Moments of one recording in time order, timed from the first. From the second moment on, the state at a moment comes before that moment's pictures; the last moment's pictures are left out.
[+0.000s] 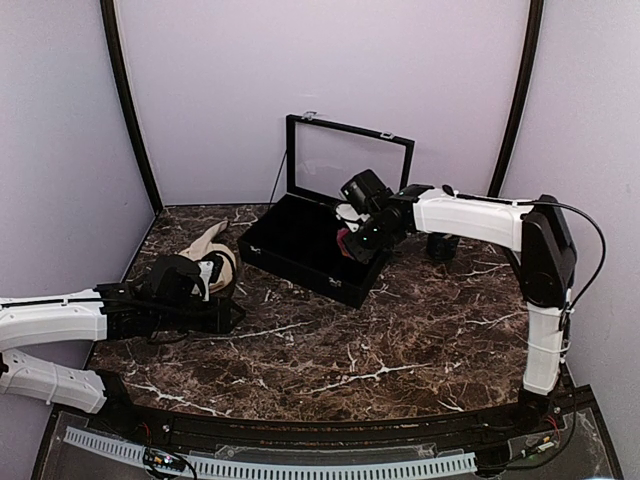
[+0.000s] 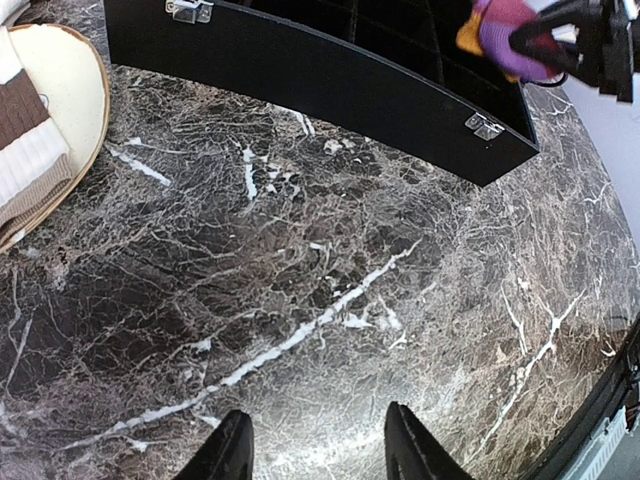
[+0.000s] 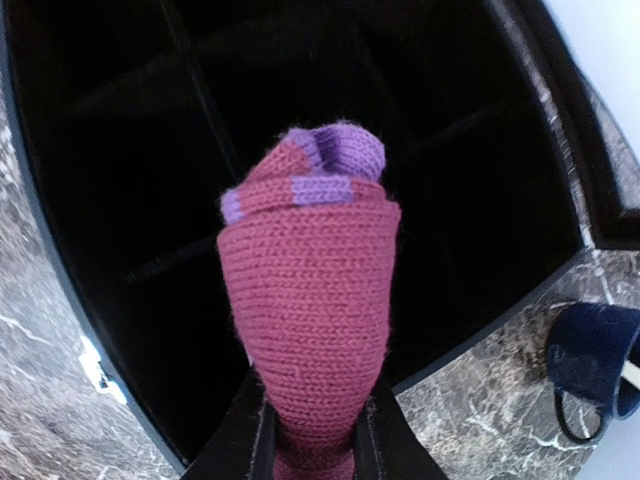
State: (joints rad) left arm -0.80 1.05 0.57 -0.26 -0.09 -0.59; right arm 0.77 2.00 1.68 -0.64 0.23 -0.02
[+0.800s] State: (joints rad) left arm -0.80 1.07 0.57 -0.26 -0.10 -0.61; right arm 0.77 2.12 1.69 -0.68 0.12 -0.01
